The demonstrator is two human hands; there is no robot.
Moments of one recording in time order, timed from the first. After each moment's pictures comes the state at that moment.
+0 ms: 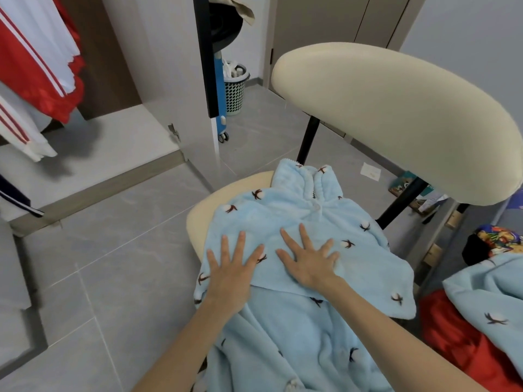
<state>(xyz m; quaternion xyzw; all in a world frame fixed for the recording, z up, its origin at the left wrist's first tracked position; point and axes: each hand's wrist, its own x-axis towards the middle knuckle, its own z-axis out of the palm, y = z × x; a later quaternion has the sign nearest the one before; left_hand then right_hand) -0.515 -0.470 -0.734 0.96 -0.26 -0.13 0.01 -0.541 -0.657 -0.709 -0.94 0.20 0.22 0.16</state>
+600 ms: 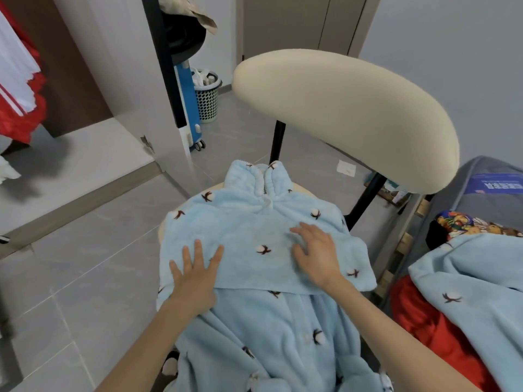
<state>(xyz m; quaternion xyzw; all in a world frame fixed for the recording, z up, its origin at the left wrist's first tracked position) -0.510 -0.469 -0.688 0.94 -0.21 -0.27 -0.02 -0.579 -0.714 -0.687 -0.95 0.19 -0.04 0.25</state>
